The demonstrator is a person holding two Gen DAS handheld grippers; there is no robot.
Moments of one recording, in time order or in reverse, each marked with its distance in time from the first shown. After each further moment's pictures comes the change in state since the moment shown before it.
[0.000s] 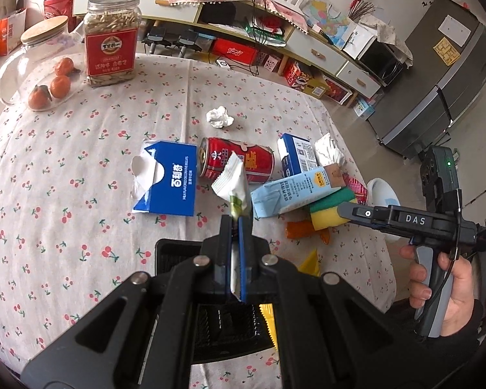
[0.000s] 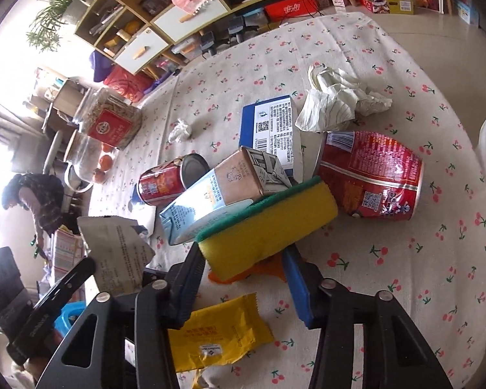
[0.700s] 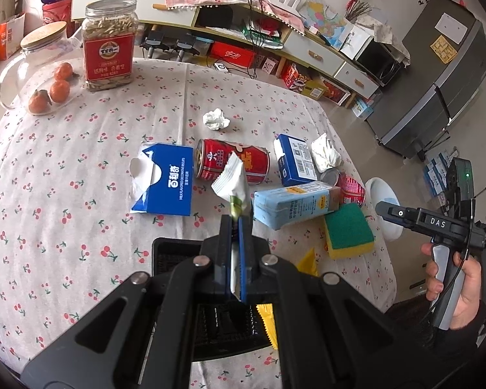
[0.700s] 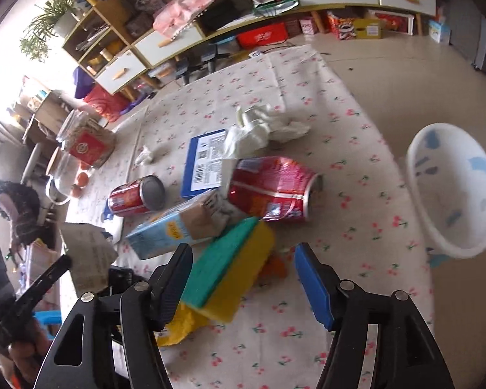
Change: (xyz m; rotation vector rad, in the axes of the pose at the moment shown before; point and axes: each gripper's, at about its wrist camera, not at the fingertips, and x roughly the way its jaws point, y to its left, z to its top) left arm -0.004 -0.006 -0.003 0.013 -0.013 0.003; right arm -0.058 -0.036 -0.013 -0.011 -0.124 -0.162
